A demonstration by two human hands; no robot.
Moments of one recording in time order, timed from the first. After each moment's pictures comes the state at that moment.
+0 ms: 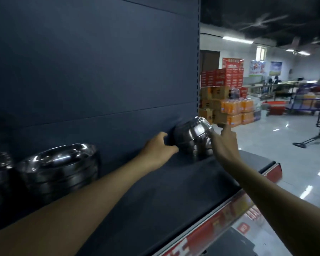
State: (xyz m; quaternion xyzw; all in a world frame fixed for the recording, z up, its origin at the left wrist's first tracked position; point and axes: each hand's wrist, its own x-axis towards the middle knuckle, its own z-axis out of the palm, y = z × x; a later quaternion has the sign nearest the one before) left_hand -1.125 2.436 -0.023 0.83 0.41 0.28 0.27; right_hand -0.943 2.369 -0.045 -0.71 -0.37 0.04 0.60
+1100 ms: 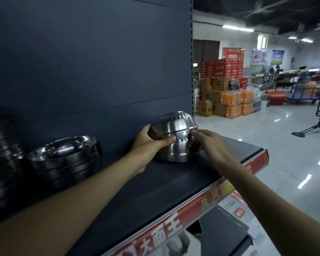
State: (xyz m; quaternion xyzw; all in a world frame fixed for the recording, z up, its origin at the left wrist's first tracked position) left_hand -1.139 2.426 -0.042 0.70 0.30 0.43 0.48; right_hand -0.973 2.324 -0.055 -0.66 -0.47 0.15 0.57
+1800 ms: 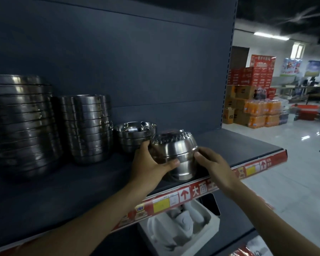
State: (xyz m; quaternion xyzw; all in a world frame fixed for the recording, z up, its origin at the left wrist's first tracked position) left_hand -1.314 2.305 -0.066 0.69 0.41 0.49 0.35; right_hand -1.120 2.247 -0.077 -0.59 -0.57 0.22 0.54
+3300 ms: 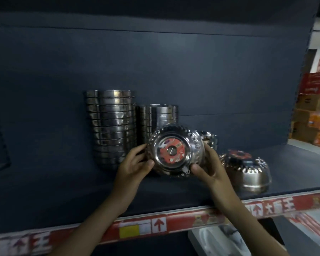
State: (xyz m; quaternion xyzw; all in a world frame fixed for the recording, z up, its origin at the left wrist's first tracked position) left_hand -1.517 2.289 -0.056 0.62 0.32 0.60 0.40; right_hand -1.296 2.262 -0.059 -0.35 -0.64 0.32 0.60
